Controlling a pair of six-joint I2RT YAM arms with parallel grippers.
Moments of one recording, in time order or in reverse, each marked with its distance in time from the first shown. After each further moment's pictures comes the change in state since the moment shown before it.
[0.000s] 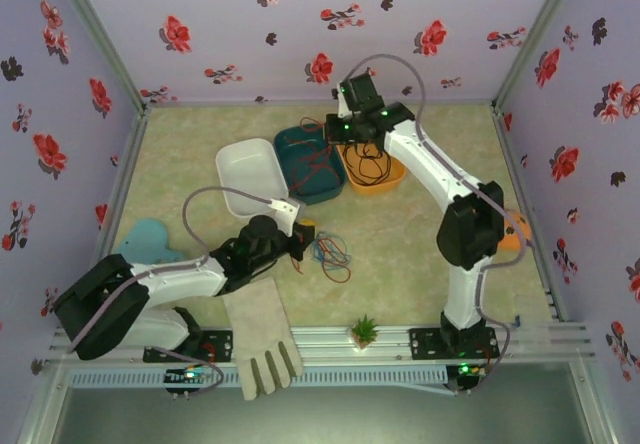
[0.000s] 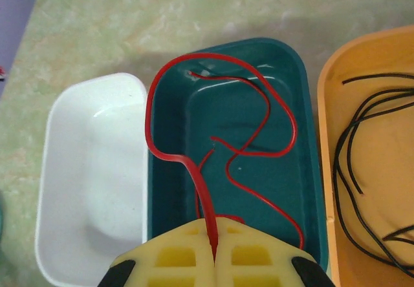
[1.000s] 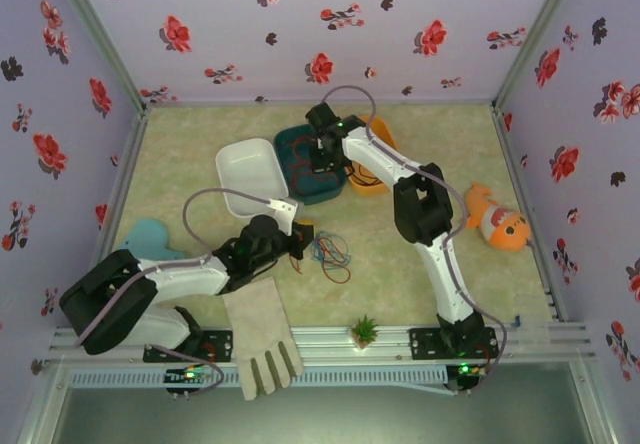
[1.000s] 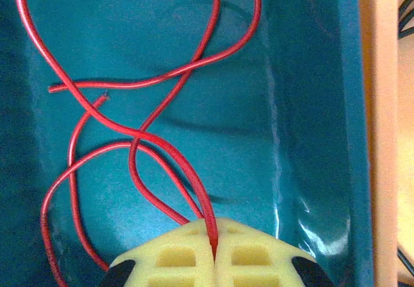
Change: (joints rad) left arm 0.010 0.039 -0.006 0.022 0.001 -0.033; right arm 0.066 0.360 0.194 -0.182 0.190 -0.044
